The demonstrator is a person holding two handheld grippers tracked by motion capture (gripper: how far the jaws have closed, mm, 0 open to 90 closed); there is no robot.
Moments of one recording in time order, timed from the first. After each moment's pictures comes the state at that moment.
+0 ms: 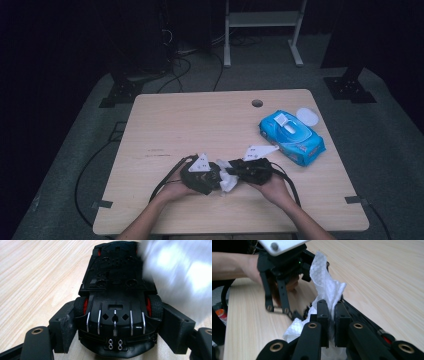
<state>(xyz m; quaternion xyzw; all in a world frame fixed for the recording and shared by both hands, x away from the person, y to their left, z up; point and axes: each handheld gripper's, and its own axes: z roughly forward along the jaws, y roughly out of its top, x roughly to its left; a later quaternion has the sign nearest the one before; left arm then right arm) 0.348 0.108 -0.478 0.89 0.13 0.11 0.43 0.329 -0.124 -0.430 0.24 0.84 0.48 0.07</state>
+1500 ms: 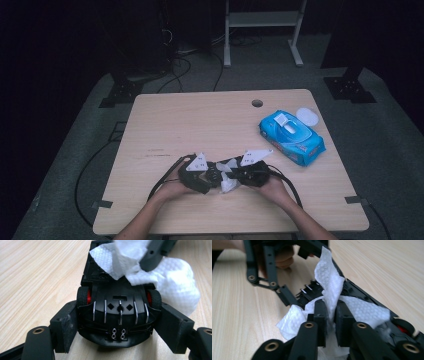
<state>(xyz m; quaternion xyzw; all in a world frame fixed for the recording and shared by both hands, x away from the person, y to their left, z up) 0.352 0.114 -0.478 0.89 0.12 0.11 0.43 0.339 -0.130 -0.458 0.22 0.86 0.46 0.07</state>
